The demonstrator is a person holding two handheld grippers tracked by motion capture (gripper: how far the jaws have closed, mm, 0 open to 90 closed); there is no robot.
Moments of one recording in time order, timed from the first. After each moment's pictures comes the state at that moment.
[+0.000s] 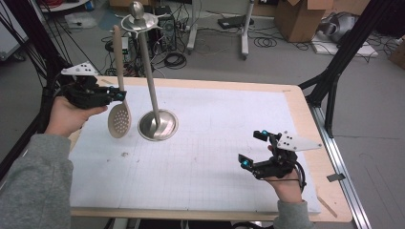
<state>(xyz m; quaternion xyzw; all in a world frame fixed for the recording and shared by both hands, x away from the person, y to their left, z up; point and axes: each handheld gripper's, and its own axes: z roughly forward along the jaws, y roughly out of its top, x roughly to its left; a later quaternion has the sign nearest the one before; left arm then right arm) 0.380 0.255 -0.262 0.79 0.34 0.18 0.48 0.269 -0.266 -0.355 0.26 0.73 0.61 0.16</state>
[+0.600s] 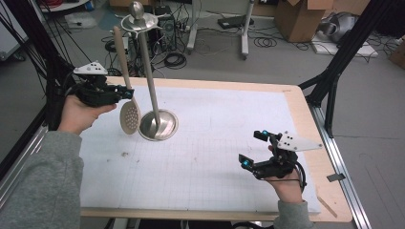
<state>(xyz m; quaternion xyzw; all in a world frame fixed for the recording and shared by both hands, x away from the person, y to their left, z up) 0.391 0.239 -0.268 0.79 0.34 0.19 0.48 0.269 -0.267 -0.355 0.26 0.73 0.61 0.16</state>
